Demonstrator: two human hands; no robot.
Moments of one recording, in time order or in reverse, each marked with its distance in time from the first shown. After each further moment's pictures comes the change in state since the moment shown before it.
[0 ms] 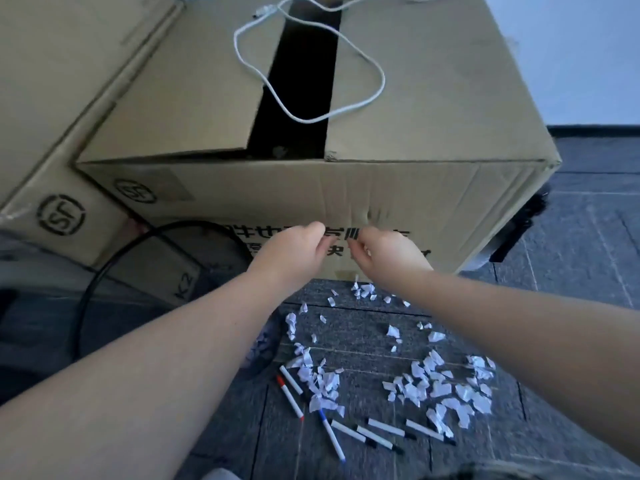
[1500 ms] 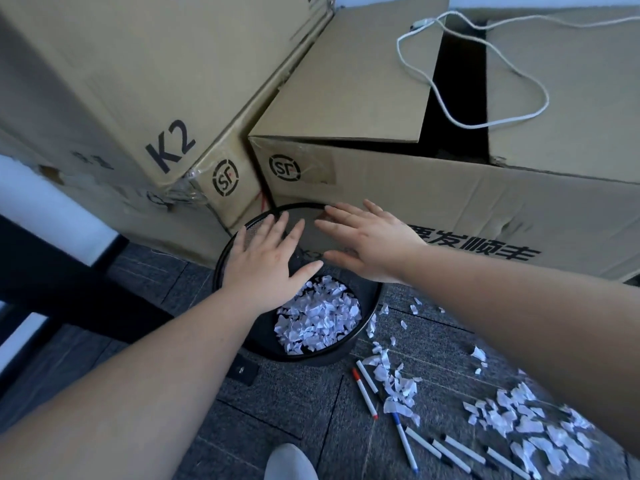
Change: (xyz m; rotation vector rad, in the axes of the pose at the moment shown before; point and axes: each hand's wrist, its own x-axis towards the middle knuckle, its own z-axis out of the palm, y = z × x) left_hand -0.140 -0.151 -0.057 0.362 -0.051 -0.421; right_hand 0.046 -0.167 0.052 -0.414 -0.170 -0.635
